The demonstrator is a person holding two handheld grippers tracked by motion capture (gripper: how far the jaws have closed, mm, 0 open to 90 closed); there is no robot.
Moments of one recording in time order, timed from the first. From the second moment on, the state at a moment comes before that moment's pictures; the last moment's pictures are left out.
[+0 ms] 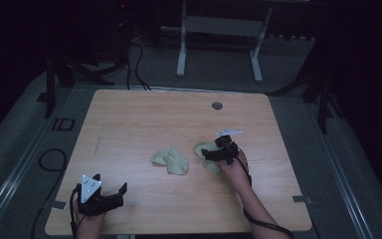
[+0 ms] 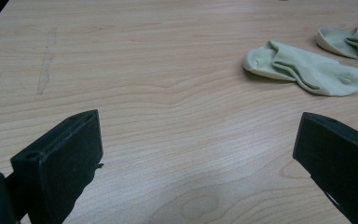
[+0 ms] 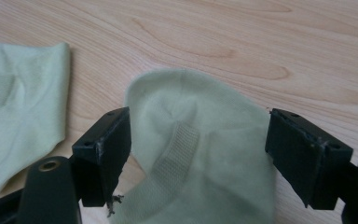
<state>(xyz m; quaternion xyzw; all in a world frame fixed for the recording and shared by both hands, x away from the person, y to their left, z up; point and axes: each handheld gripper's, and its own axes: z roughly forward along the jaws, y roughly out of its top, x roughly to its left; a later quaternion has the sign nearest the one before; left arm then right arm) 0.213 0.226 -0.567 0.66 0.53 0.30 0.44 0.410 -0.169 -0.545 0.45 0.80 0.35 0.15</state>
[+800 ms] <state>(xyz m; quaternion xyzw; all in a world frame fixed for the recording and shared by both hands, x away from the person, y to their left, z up) 0.214 0.227 -0.571 0.66 0.53 0.30 0.43 0.402 -0.152 -0.560 0.40 0.83 0.32 0.21</state>
